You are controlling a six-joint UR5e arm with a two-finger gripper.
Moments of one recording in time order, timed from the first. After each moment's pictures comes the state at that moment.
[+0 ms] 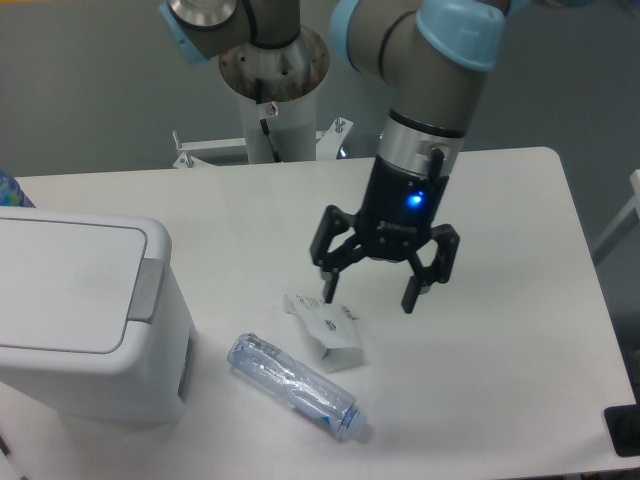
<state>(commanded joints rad) 2.47 -1.82 -1.42 -0.99 1.03 0.28</state>
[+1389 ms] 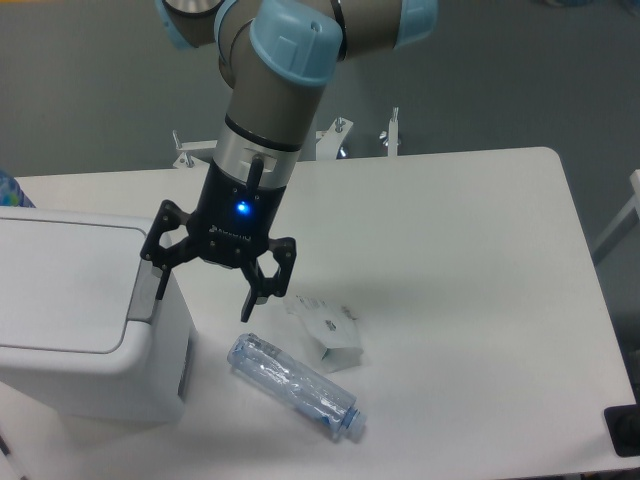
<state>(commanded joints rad) 2.29 -1.79 -1.51 -0.98 1.07 0.26</state>
